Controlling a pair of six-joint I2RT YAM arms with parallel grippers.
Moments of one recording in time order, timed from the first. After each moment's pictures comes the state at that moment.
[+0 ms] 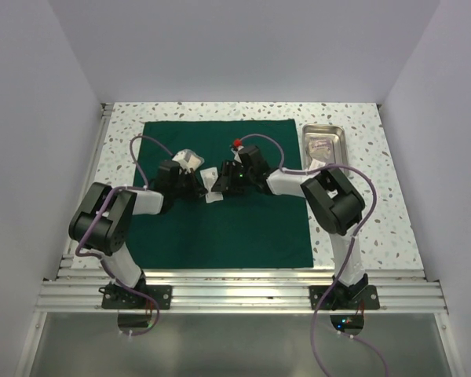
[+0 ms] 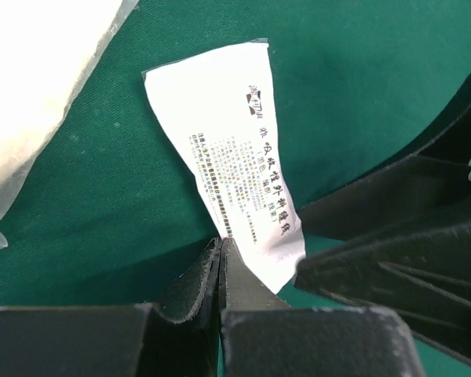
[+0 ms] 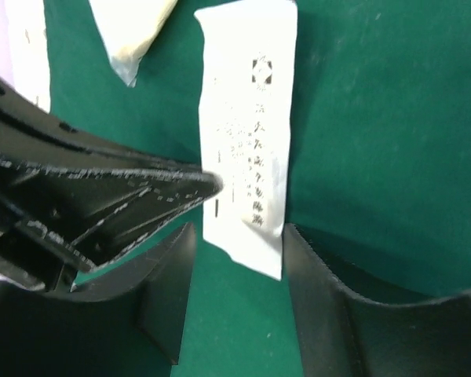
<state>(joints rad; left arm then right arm) -0.29 1.73 0.67 0.39 0.30 -0.53 0.65 2.08 1.25 0.13 -0.36 0.72</state>
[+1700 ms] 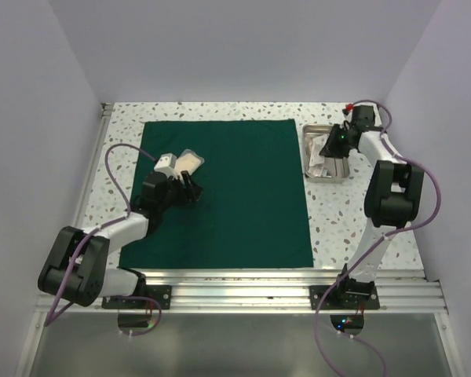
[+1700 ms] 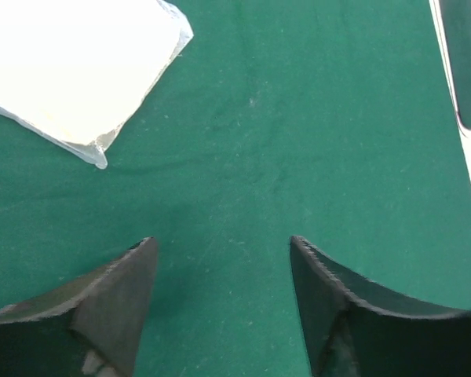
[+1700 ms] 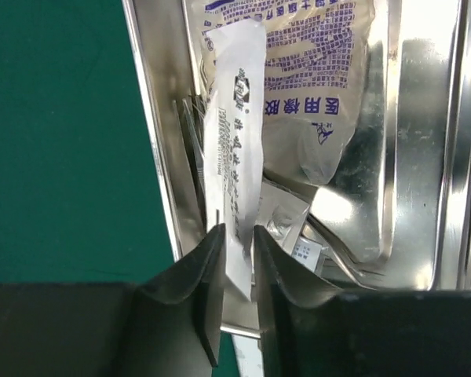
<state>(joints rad) -0.30 1.33 0.46 0.38 0.12 -0.49 -0.11 1.98 1.51 -0.51 -0.30 0.28</state>
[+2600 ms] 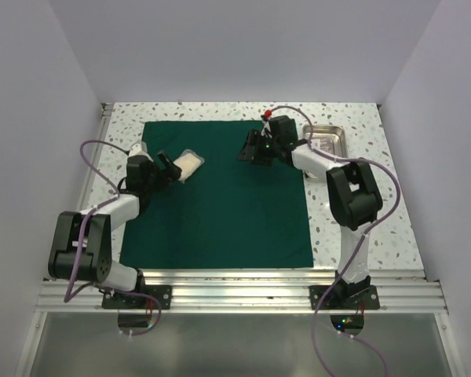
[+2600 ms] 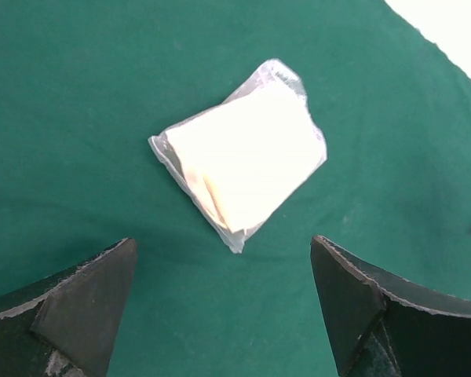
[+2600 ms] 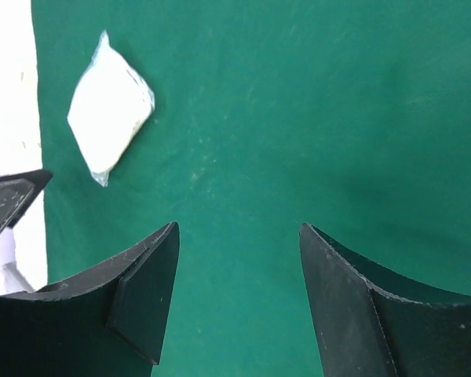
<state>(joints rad) -0.07 1.43 0.61 0.27 0.04 -0.62 0.39 1.99 1.44 -0.15 -0.33 0.55</state>
